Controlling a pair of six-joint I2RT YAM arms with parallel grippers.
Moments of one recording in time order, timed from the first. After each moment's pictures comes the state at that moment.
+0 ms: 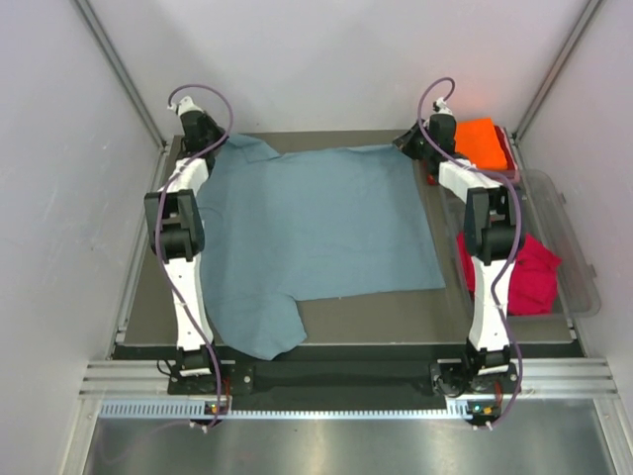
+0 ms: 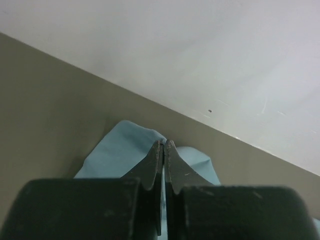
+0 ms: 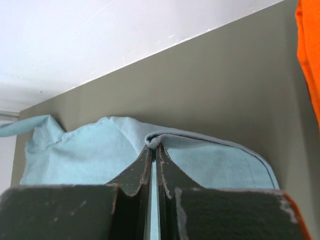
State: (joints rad) left arm 0.09 2.43 2.01 0.15 0.04 -0.52; right arm 0.13 2.28 1.75 0.16 -0.22 0.65
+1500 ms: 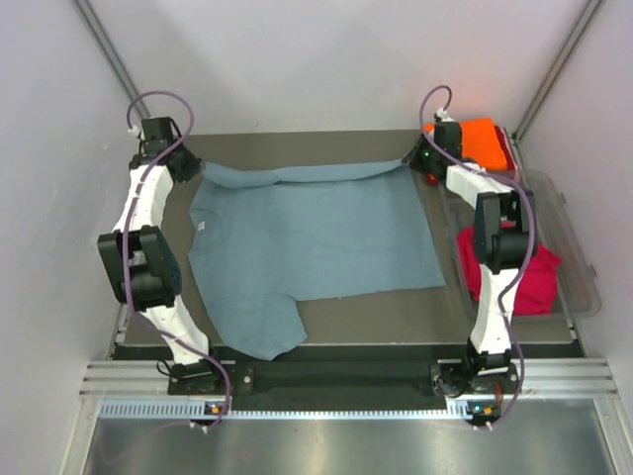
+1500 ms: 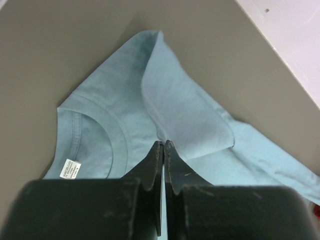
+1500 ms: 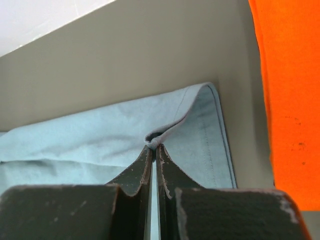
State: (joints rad) left arm 0.18 1.83 1.61 -0.50 0.03 -0.62; right arm 0.11 2.14 1.61 -0.02 -0.18 0.50
